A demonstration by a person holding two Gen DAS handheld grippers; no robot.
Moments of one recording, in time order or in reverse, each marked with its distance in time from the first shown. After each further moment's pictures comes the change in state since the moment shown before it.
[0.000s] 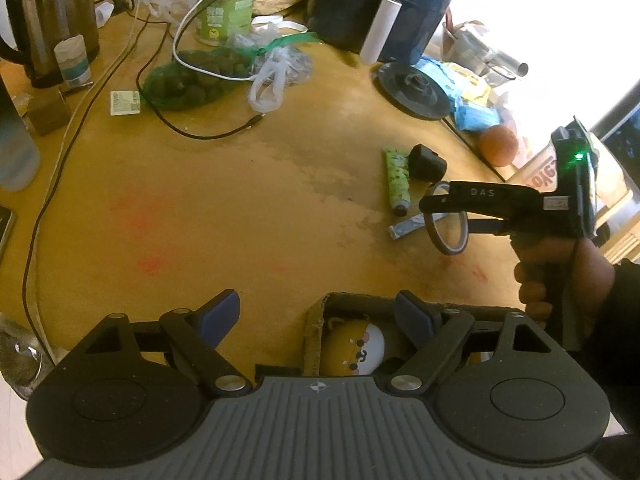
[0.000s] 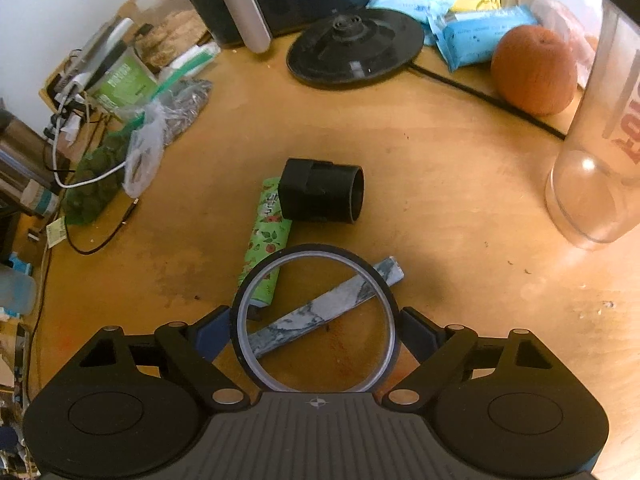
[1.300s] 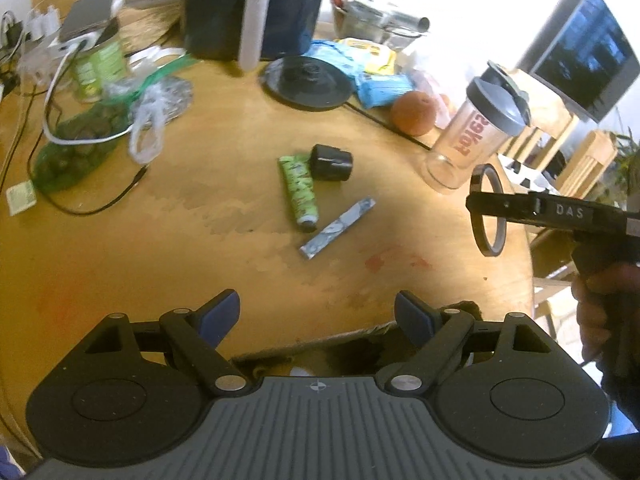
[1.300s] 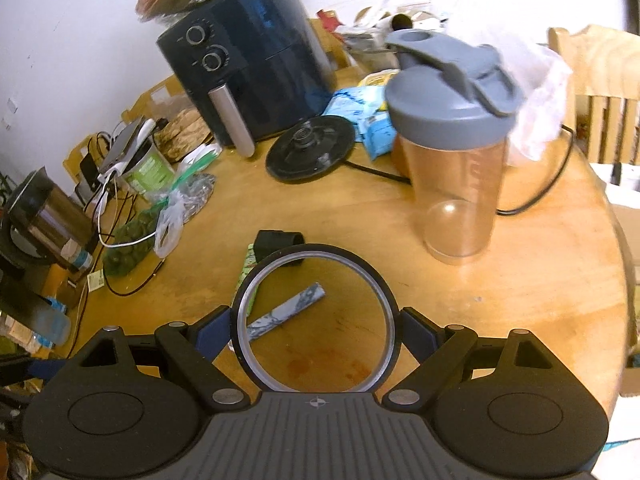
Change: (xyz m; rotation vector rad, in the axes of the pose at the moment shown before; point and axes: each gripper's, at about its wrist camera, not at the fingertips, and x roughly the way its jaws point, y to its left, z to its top) left arm 0.023 -0.068 0.029 0.296 0.024 -0.125; right arm -0.133 -0.057 -0.047 0.051 -0.259 0.026
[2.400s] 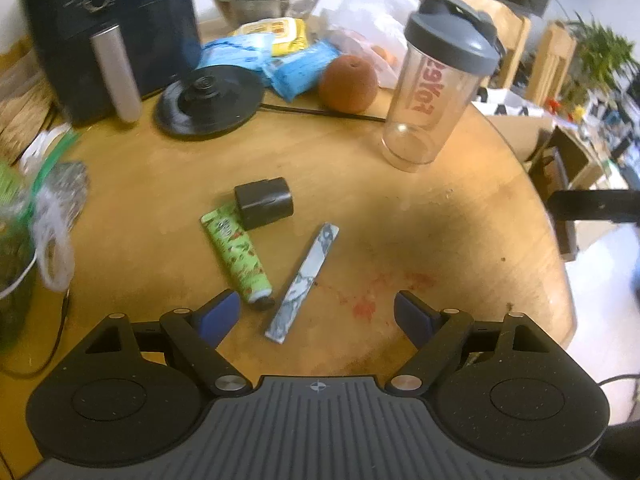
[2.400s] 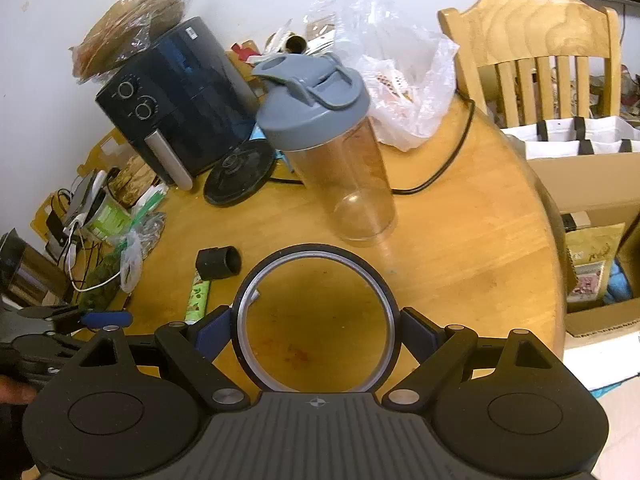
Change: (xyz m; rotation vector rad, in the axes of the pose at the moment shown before) left arm 0.088 -0.046 0.052 0.389 0.068 -0.023; right arm -0.045 -0.052 -0.023 0.181 -0.063 -0.087
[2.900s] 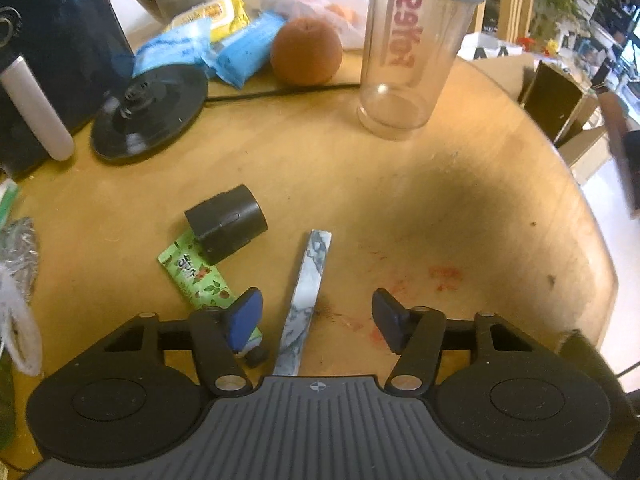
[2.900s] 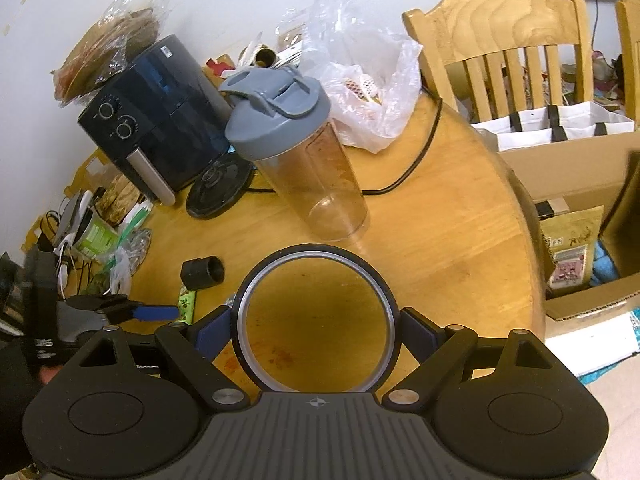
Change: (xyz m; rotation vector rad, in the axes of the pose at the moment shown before) left arm 0.064 -0.005 0.013 0.203 0.059 -0.022; right arm -0.011 -0.016 -0.005 0.066 -0.029 -0.032
